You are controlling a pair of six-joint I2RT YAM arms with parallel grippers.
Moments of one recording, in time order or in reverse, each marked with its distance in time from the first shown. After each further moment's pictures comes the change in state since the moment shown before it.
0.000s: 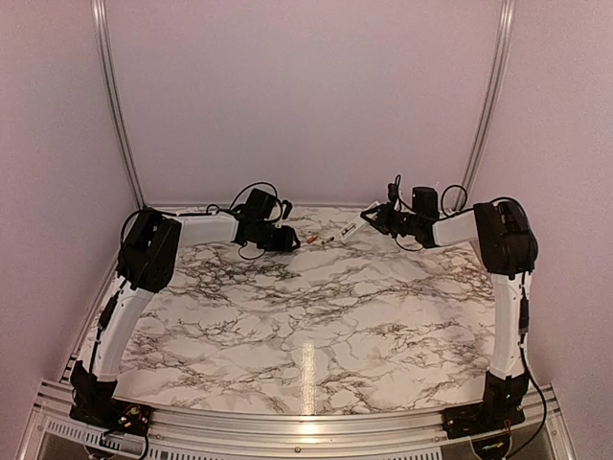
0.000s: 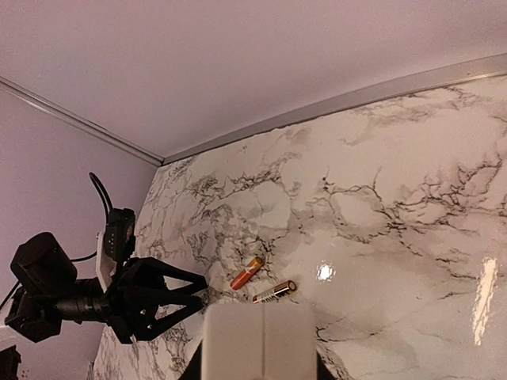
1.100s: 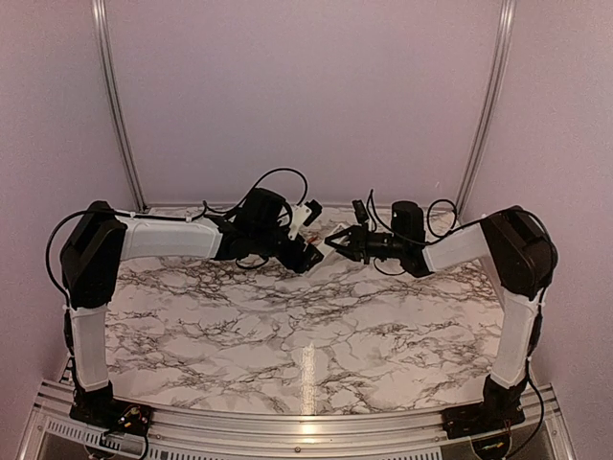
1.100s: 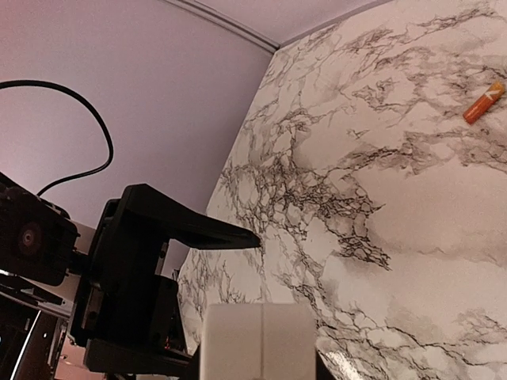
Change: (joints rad) left arm -0.222 -0.531 -0.563 0.204 -0.083 0.351; right arm 0.257 -0.259 -0.365 0.204 -0.159 0.189
